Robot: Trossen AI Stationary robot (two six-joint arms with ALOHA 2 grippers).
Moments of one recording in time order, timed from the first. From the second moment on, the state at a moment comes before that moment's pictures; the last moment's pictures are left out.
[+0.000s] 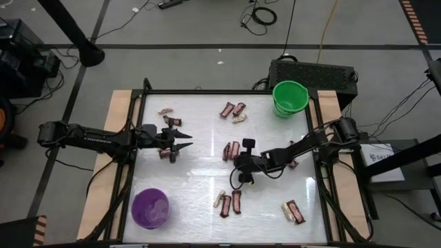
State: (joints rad) left arm 0.11 0.93 0.21 0.47 -0.01 0.14; right arm 0.22 1.76 0.83 0.09 0.50 0.02
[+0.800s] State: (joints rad) left arm 0.11 0.93 0.20 0.47 -0.01 0.14; right arm 0.13 1.58 0.85 -0.11 0.34 0.01
